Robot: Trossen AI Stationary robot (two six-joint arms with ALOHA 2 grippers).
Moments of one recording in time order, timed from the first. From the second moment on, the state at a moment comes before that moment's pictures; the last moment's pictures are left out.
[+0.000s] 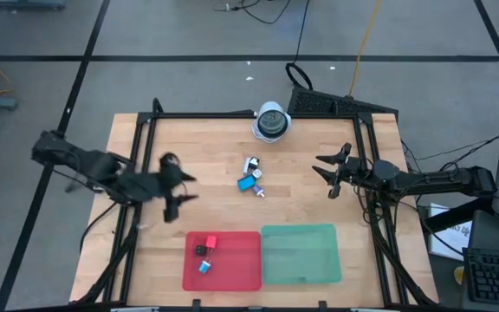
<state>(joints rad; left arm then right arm) -0.41 1.01 1.15 -0.84 -0.47 -0.39 -0.05 0.45 0.06 0.50 0.26 -0.05</state>
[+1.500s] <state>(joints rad) 0.18 0.06 0.05 0.12 0.14 -0.26 -0.05 0.48 0.06 0.50 0.26 -0.06</state>
